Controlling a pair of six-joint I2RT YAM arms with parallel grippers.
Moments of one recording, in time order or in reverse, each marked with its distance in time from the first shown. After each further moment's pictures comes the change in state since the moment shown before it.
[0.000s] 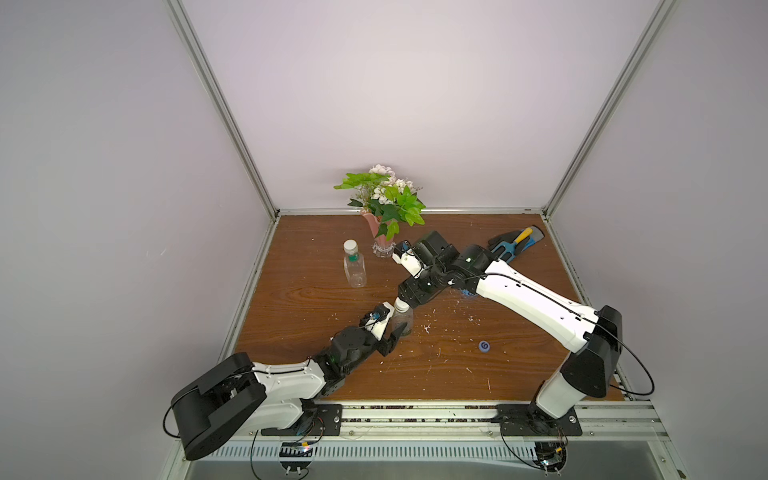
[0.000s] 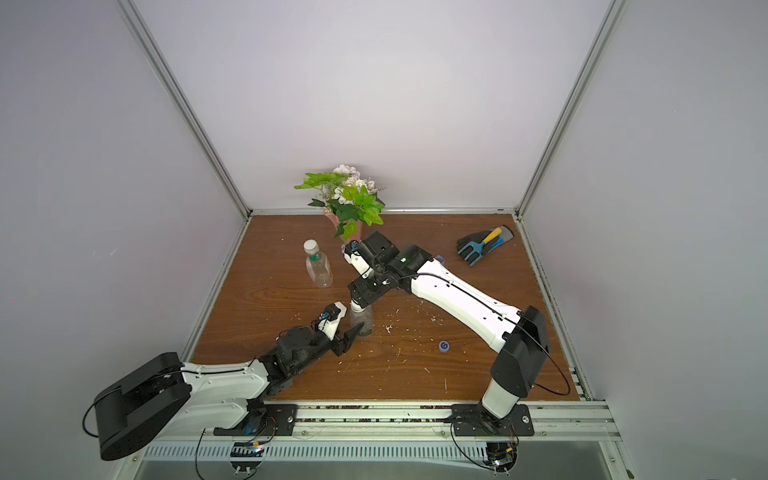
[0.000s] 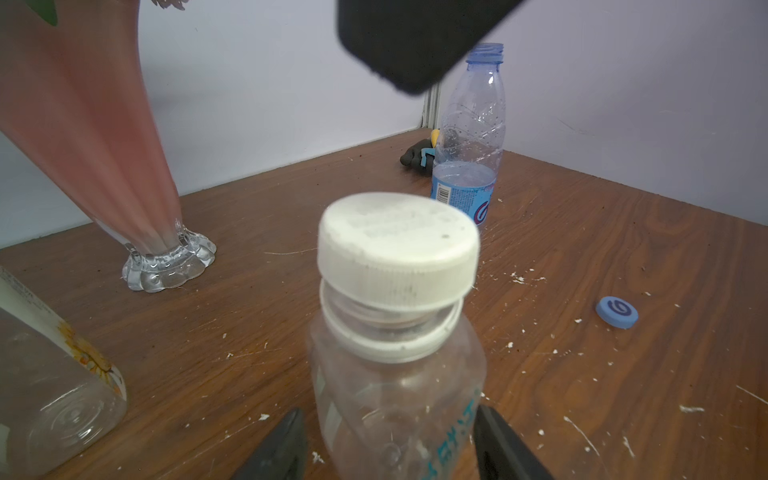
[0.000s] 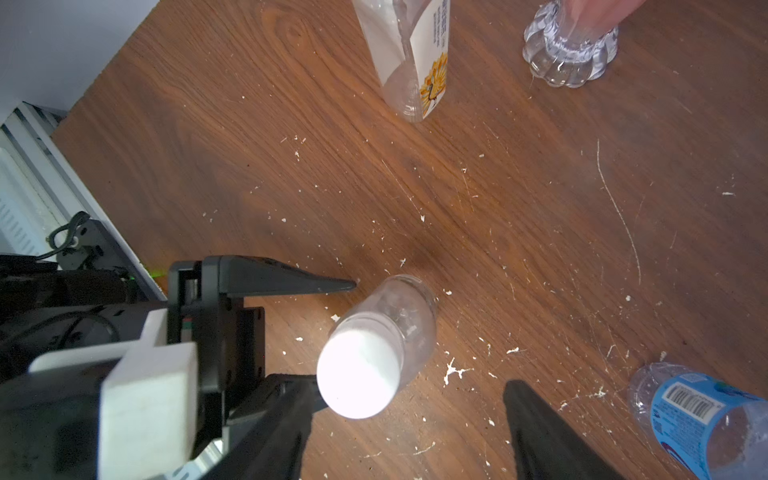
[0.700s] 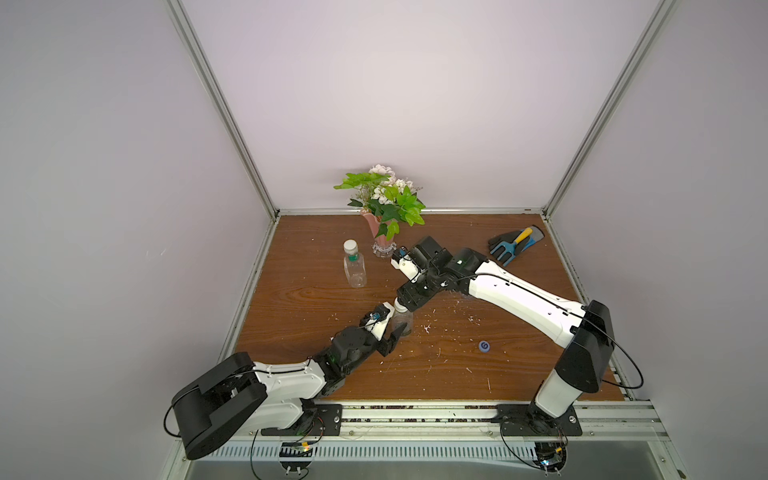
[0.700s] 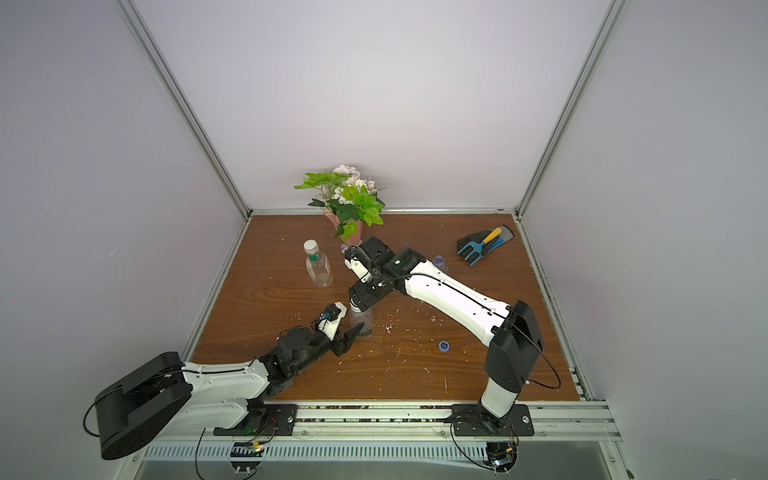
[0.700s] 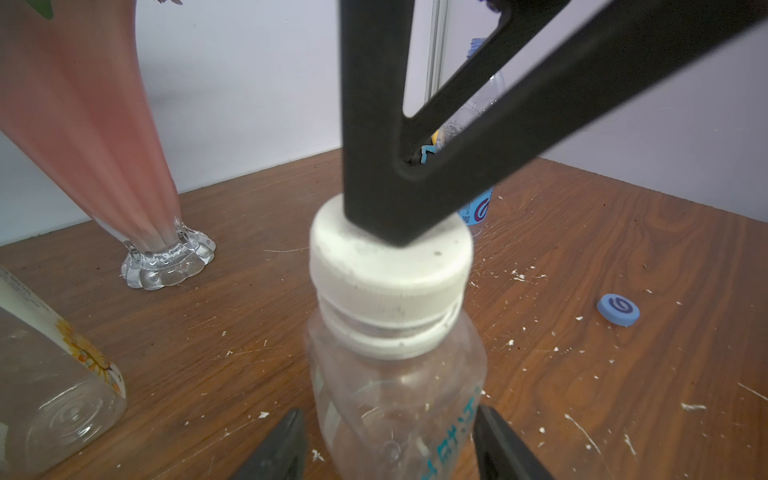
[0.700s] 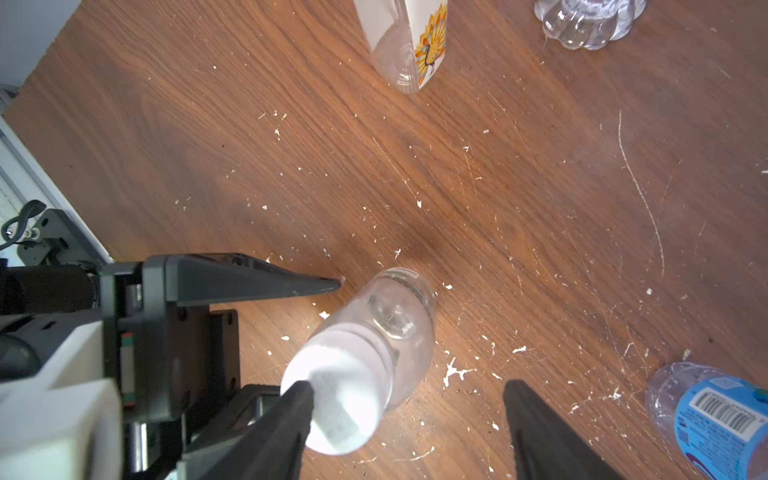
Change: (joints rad) left arm 0.000 0.005 0.000 0.000 0.000 0.000; right arm 0.000 0.033 -0.046 0.031 0.000 0.000
